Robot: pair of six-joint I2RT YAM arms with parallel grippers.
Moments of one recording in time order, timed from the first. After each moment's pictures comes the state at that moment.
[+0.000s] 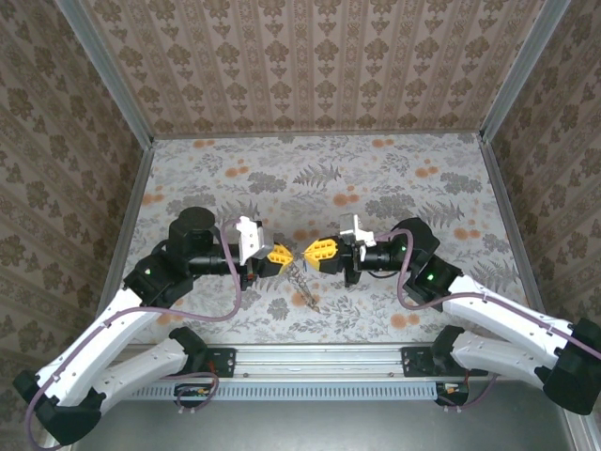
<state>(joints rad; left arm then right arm) -0.76 0.79 0.92 -0.49 0.71 0.25 0.79 0.98 0.68 0.41 -0.68 0.12</state>
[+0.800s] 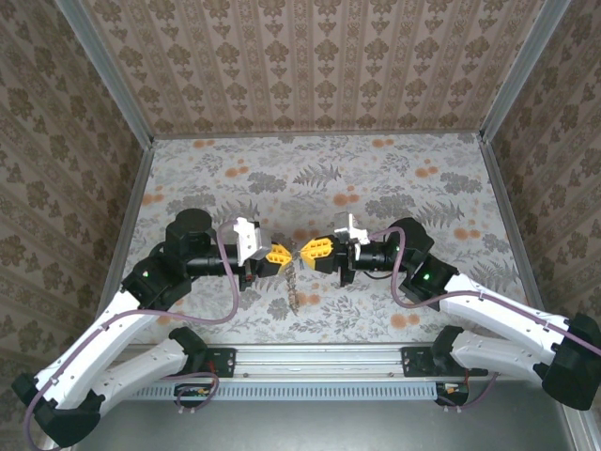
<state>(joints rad) -0.76 0.78 0.91 -0.48 0.71 0.25 0.81 1.00 0.69 0.40 -0.62 0.13</state>
